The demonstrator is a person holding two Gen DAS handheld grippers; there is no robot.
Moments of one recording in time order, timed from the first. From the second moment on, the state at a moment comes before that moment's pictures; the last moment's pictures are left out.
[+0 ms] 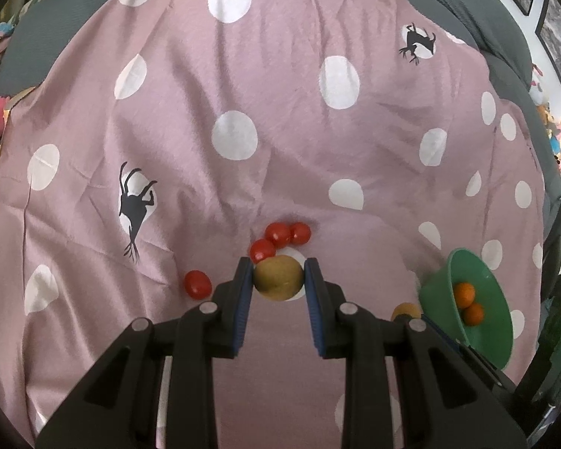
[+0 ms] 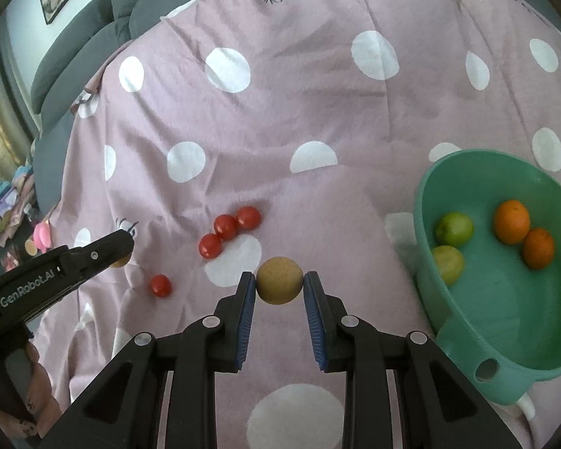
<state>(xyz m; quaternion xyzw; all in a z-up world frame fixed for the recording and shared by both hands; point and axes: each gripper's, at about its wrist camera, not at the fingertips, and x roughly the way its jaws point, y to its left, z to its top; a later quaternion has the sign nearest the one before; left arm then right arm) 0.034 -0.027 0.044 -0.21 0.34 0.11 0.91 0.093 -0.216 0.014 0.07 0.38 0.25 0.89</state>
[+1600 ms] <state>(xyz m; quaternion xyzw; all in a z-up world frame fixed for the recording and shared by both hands) 0.029 -0.075 0.074 -0.17 0.32 0.06 0.93 0.087 -0.252 0.035 0.12 0.33 0.23 0.91</state>
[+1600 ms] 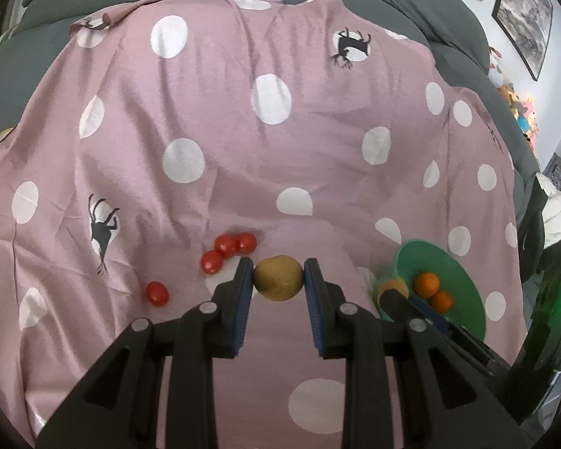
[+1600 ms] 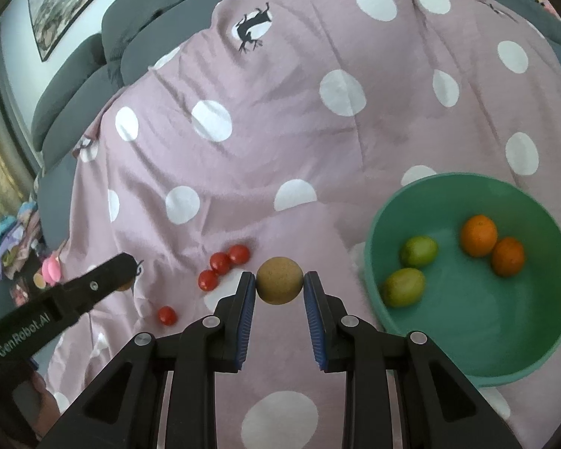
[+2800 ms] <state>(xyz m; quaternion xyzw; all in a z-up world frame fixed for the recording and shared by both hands) 0.073 -0.175 0.066 -0.10 0.35 -0.04 0.93 0.084 -0.354 0.047 0.21 0.29 0.12 0.92</state>
